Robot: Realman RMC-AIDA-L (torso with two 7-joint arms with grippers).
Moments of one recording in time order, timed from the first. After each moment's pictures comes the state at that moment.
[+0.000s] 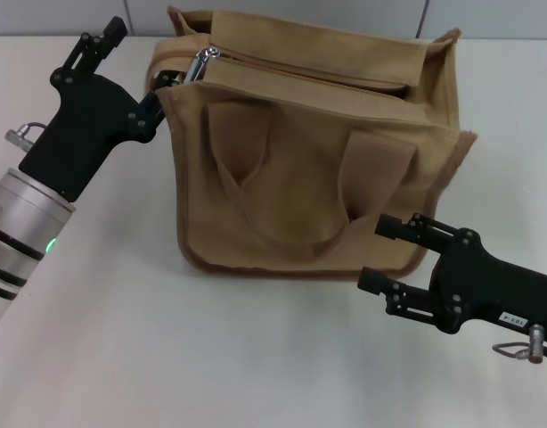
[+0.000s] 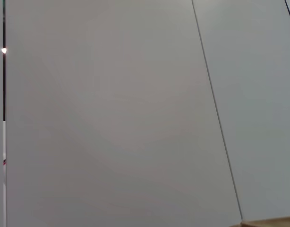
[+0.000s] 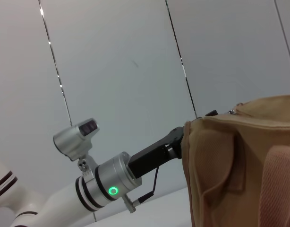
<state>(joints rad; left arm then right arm) -0.49 -2.07 -0.42 -0.10 2.18 1.52 -0.15 0.42 2.09 -0.55 -0.22 -1.92 -1.73 0.85</state>
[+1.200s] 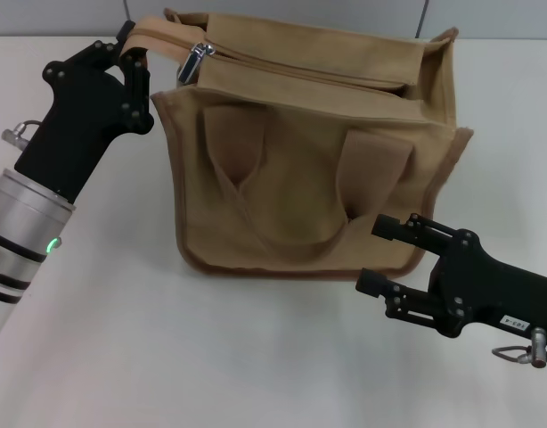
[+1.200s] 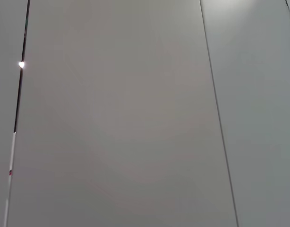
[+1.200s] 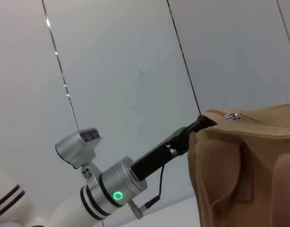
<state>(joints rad) -0.47 -2.07 -0.44 -0.15 2.18 1.57 -0.19 0.43 2.09 -0.55 -0.19 -1.92 -1.76 0.85</state>
